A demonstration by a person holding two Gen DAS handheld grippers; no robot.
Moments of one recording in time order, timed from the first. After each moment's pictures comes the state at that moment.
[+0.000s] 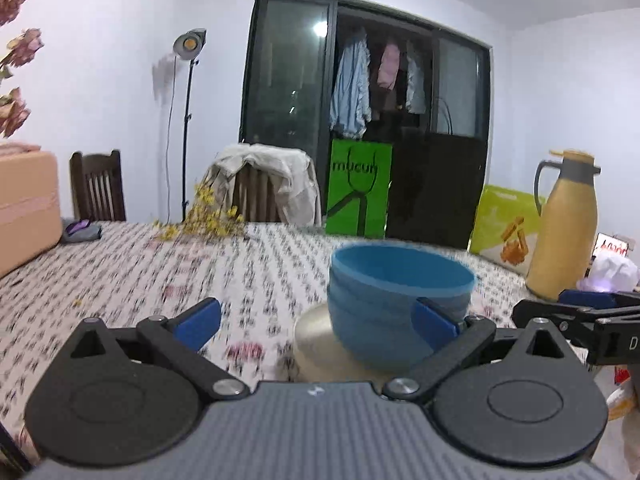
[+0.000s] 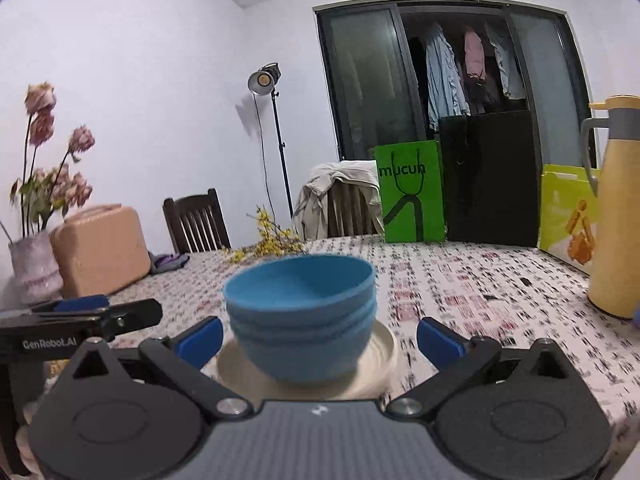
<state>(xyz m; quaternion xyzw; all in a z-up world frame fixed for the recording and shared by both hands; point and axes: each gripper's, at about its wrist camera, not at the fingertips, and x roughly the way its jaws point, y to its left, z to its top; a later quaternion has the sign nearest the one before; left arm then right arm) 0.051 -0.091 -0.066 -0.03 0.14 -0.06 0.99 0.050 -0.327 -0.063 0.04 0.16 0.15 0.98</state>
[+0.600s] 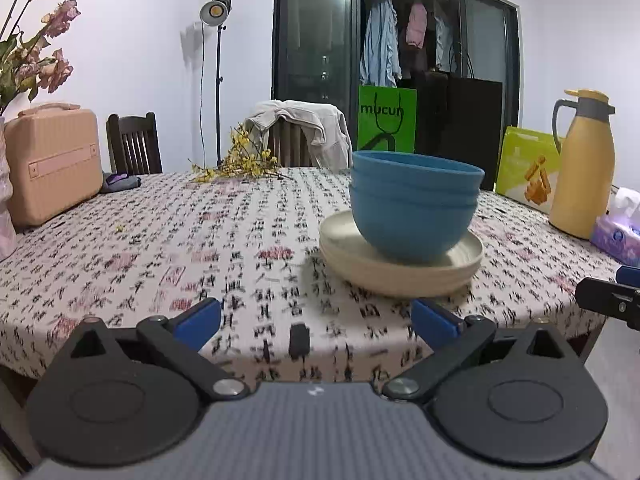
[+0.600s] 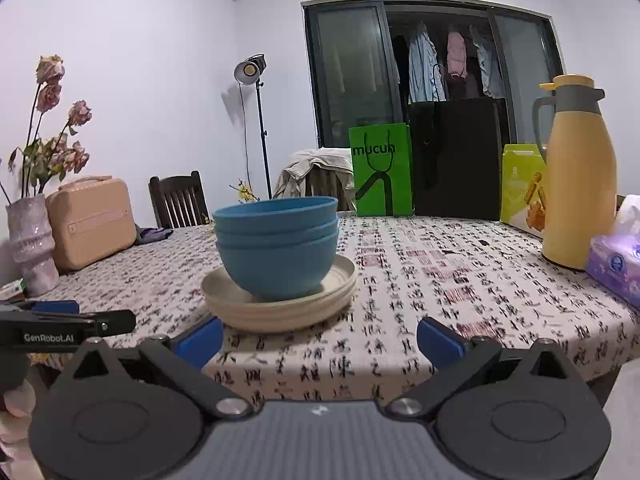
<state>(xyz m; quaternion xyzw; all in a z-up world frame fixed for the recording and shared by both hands) -0.005 -0.096 -0.120 -0.01 0.20 -0.01 0.98 -0.030 -0.350 -0.115 0.03 0.16 0.11 0.98</state>
